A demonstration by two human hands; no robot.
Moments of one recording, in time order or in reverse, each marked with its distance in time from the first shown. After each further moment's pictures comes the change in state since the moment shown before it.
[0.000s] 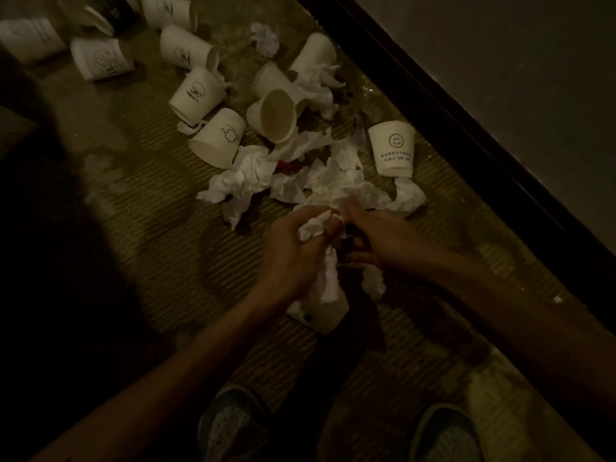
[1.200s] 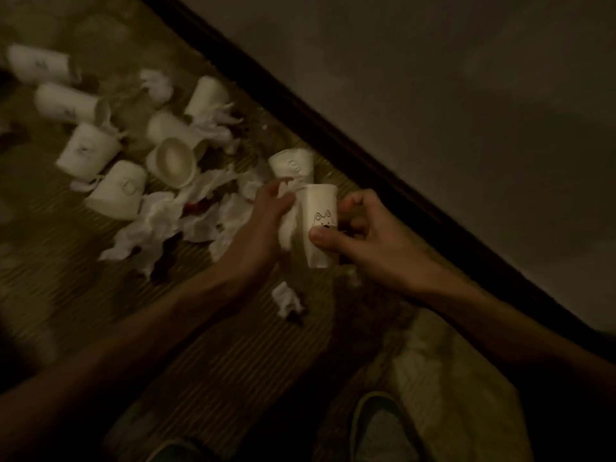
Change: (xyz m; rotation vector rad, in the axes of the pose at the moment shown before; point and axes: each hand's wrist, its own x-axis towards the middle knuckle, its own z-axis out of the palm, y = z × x) left_hand 0.035 0.089 0.060 -0.256 -0.333 -0.300; right_hand -0.094 -0.031 -0.070 -0.140 0.351 -0.240
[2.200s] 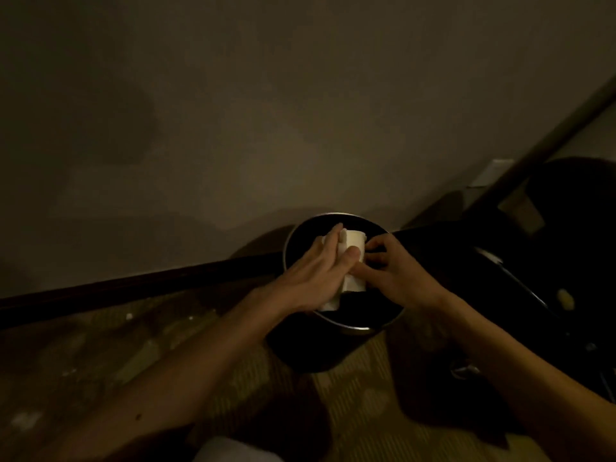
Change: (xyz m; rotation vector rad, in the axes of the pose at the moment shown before) left_hand -0.182 -0.075 0.468 0.928 -1.391 0.483; right_hand -0.445 0.122 -0.242 -0.005 1.072 0.377
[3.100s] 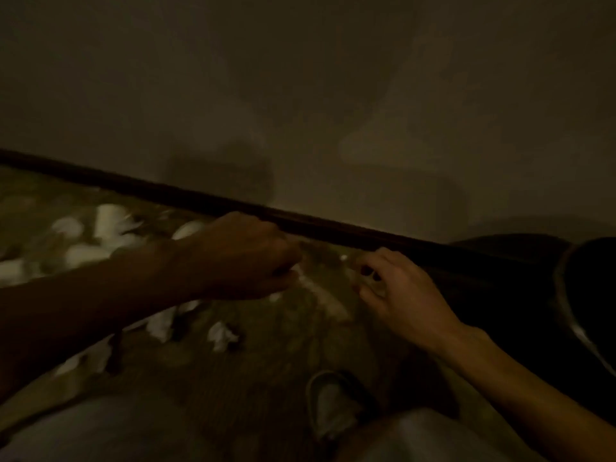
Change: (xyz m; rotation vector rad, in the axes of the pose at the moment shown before) left_hand -0.315 -0.070 -0.189 1.036 -0.021 -0.280; right_hand -0.027 -0.113 0.256 -0.464 -0.404 -0.808
